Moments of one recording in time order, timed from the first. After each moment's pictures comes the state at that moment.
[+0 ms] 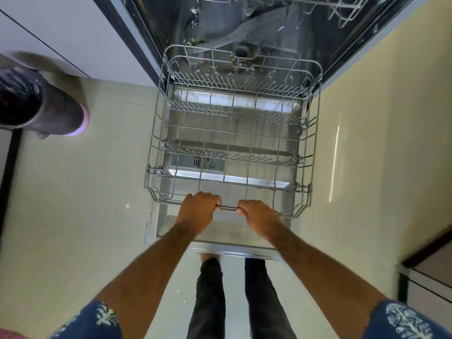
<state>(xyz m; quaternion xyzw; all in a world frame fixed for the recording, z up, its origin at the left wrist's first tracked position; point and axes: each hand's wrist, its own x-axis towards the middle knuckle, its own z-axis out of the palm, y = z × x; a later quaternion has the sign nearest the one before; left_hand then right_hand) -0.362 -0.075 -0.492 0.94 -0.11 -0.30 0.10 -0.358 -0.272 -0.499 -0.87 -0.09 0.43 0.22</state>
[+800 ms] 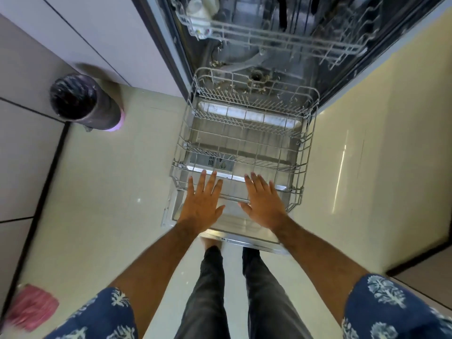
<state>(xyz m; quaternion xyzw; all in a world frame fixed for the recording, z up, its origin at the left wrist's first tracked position) -0.392 -0.069 -0.377 0.95 -0.11 -0.28 -0.06 -0.353 -0.277 -0.398 -0.93 -0.21 0.30 0.09</state>
